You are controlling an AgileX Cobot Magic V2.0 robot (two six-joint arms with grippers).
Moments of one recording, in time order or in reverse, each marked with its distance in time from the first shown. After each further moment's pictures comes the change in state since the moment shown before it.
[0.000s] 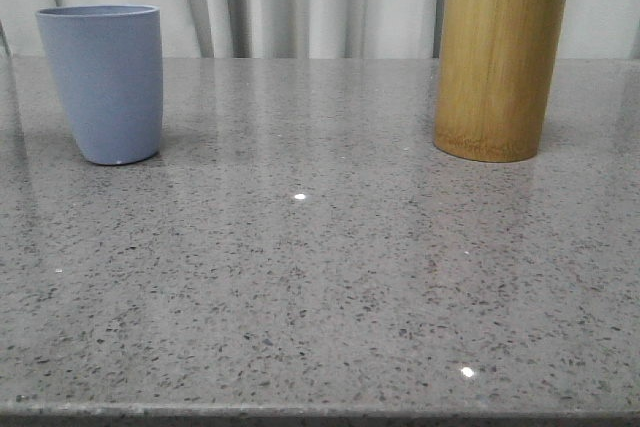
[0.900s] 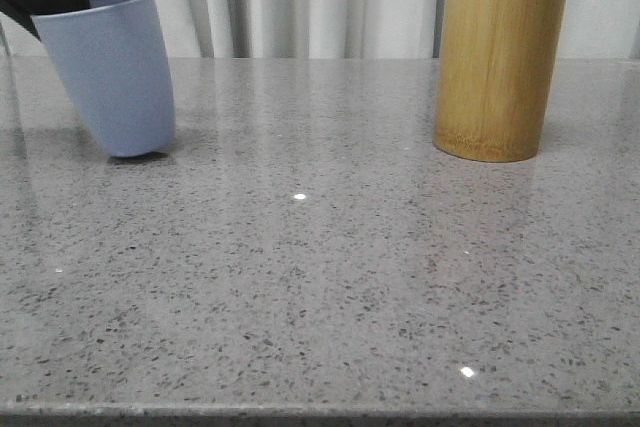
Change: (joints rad) left arm -0.001 0.162 -0.052 -0.002 0.080 0.000; right arm 0.000 0.000 0.000 0.000 0.002 0.000
